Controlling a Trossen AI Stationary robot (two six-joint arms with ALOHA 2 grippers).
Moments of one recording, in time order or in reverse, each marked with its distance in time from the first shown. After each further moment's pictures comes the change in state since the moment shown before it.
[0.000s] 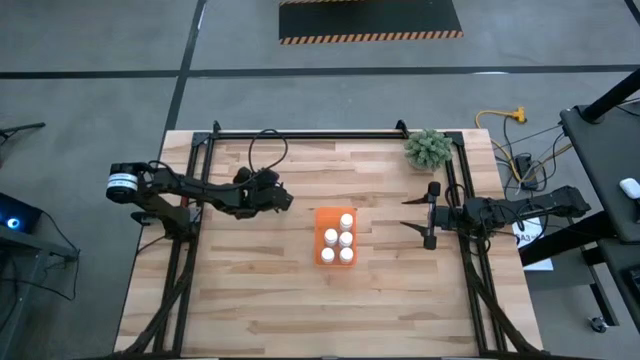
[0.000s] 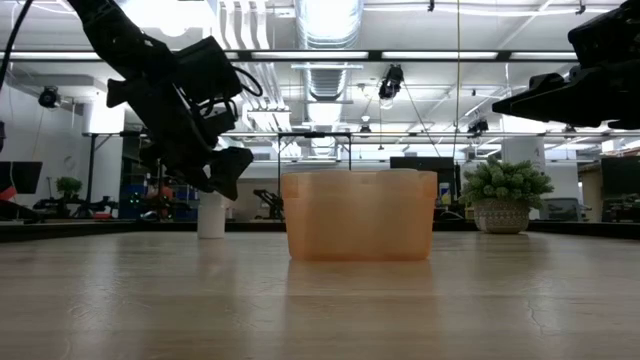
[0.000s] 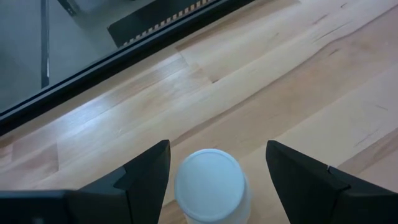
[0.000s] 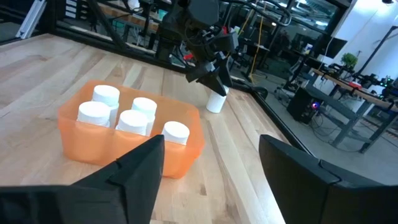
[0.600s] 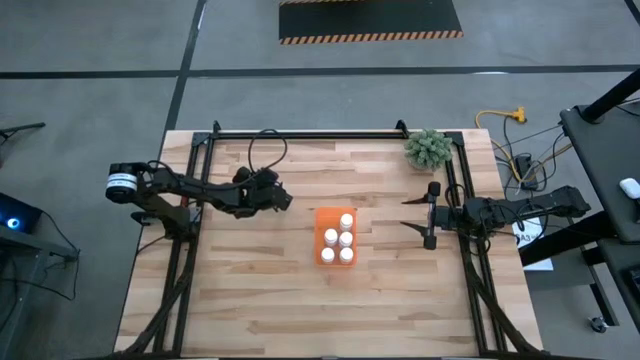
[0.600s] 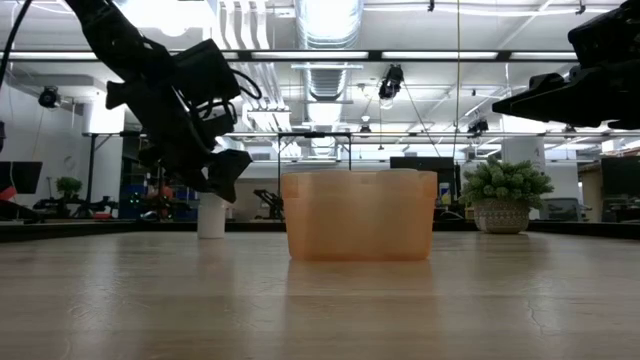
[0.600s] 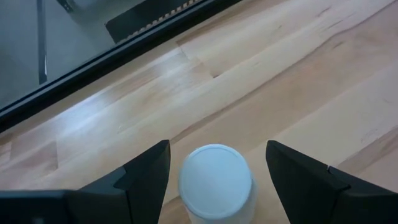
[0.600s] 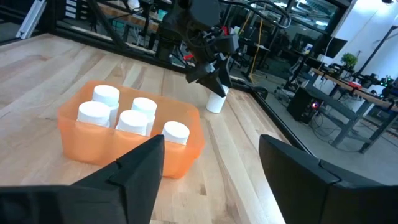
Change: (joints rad) left arm 0.014 -0.005 -0.013 0.007 0.022 0.016; right arm 0.000 0.000 0.000 0.000 0.000 0.002
